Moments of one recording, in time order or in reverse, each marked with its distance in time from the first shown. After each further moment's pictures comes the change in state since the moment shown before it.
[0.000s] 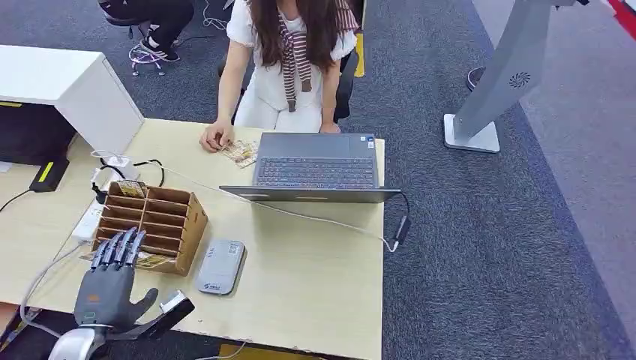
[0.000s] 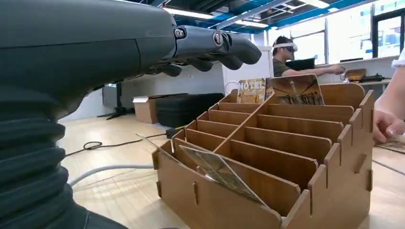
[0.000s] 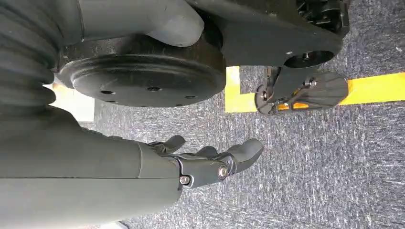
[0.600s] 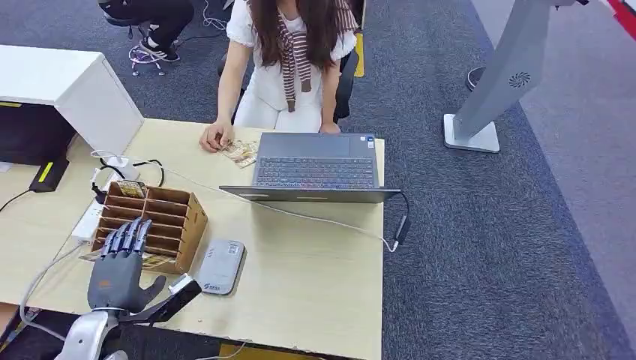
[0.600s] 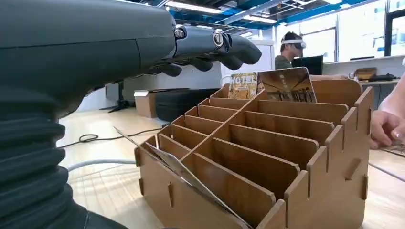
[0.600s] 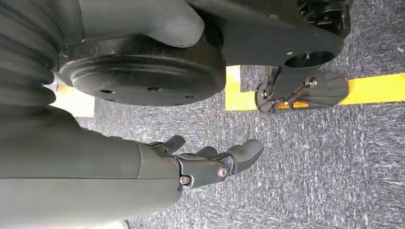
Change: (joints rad) left arm -0.092 -0.058 0.009 0.100 -0.012 0.008 -0.016; right arm -0.001 0.000 0.005 0.000 0.016 0.002 0.005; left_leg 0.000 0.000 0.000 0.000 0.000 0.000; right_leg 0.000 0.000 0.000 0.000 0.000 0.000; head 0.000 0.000
